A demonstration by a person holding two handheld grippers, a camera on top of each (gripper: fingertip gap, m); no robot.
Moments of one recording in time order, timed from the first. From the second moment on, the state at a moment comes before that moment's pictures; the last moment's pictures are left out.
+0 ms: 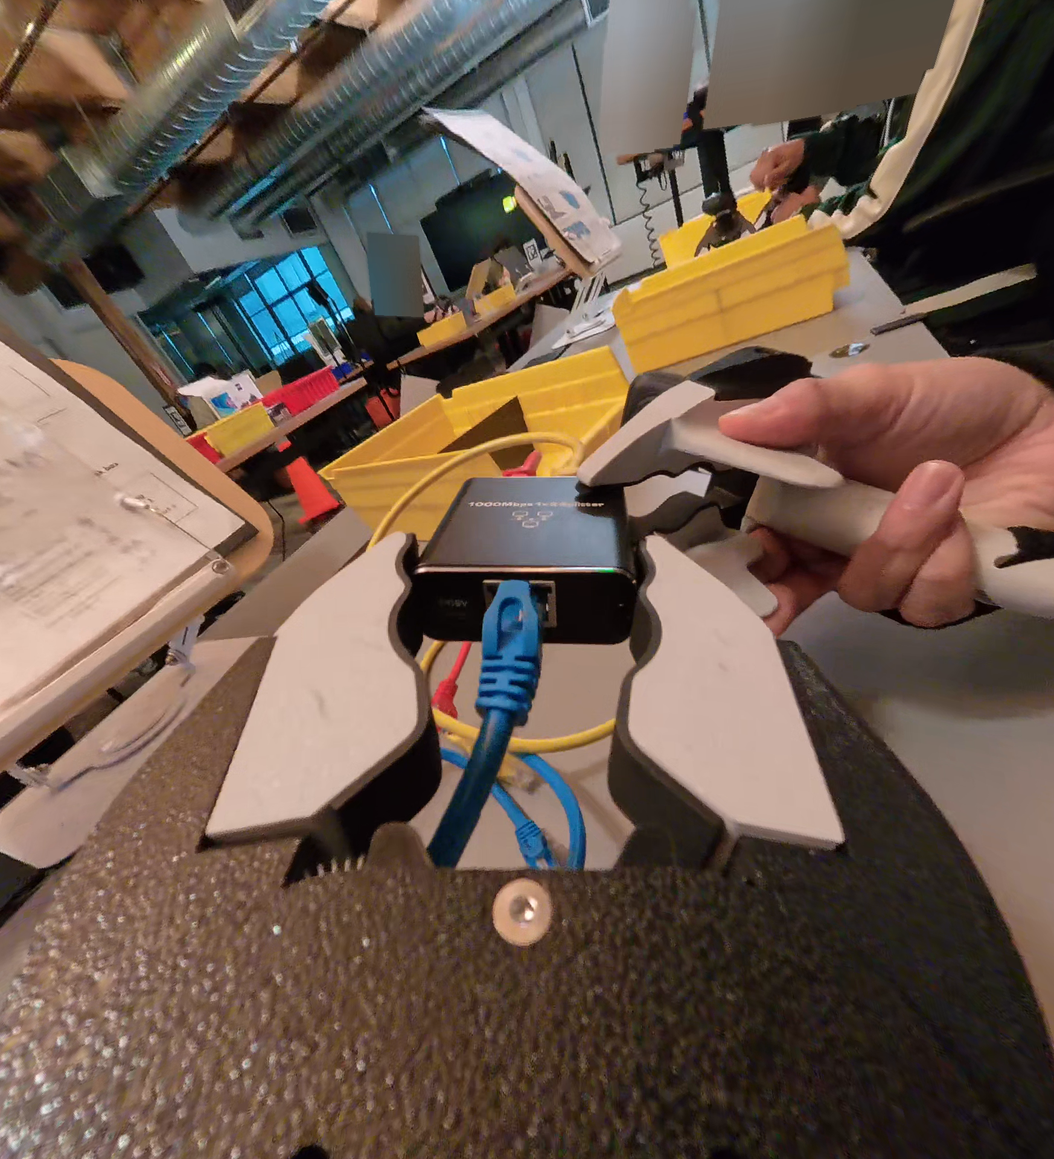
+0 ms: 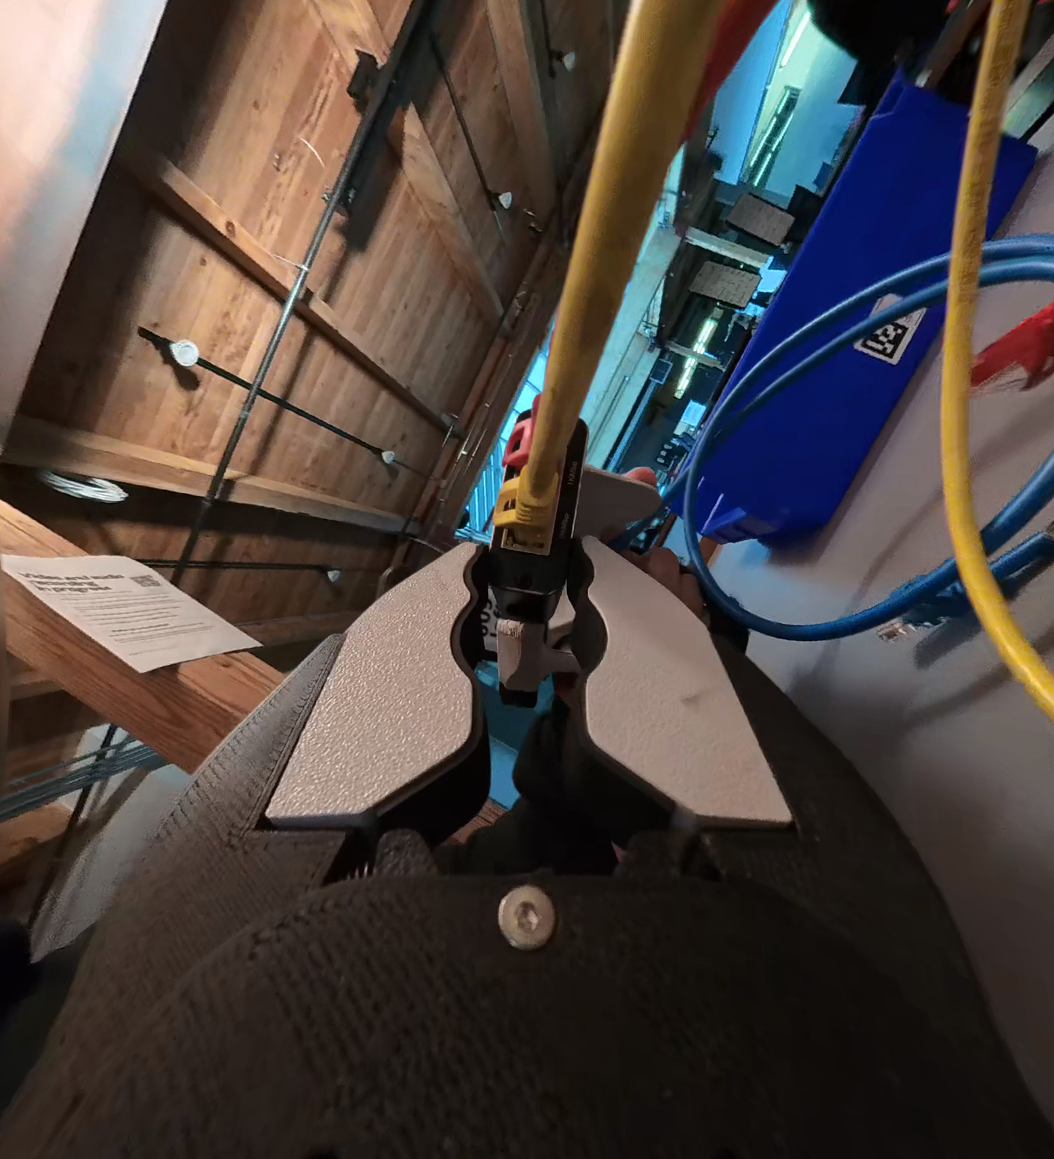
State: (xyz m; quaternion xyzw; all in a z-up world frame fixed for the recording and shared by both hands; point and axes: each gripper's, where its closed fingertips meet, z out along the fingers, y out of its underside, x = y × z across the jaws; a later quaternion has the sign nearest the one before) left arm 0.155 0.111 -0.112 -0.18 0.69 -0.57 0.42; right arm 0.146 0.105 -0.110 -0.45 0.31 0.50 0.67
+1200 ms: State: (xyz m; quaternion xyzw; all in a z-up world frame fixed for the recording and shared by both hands) left arm 0.147 0.105 -0.131 -0.12 0.77 -0.50 0.38; right arm 0.125 0.103 -0.128 -0.59 0.21 0.50 0.60
